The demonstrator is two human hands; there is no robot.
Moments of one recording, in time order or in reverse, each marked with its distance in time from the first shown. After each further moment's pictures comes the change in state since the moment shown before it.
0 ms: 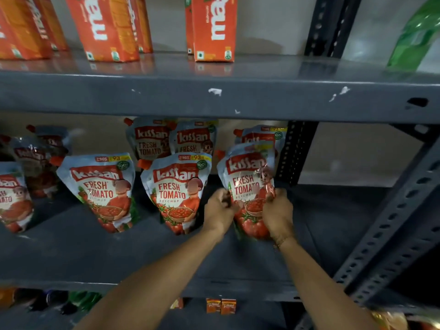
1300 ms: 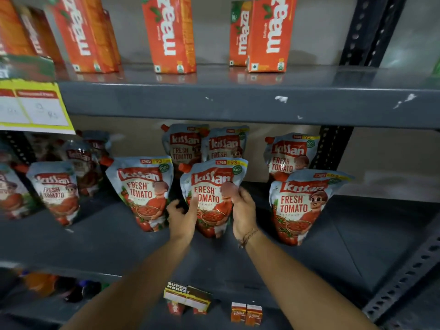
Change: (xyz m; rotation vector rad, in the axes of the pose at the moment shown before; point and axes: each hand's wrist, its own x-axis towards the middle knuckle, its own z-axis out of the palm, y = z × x) left_hand 0.000 -0.019 -0.136 -0.028 0.434 -0.121; right_hand -0.029 -0.046 0.133 0.872 -0.343 0.098
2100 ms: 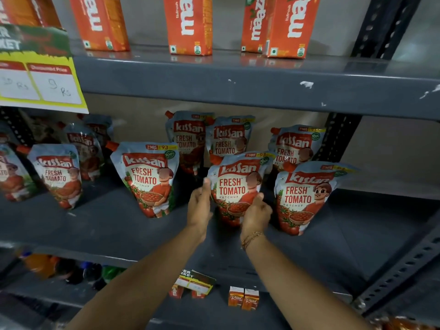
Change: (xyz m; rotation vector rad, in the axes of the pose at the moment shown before) left_hand -0.027 0.014 0.017 -0.272 -0.208 -0.102; right_hand -0.025 0.013 -0.014 -0.139 0.493 0.125
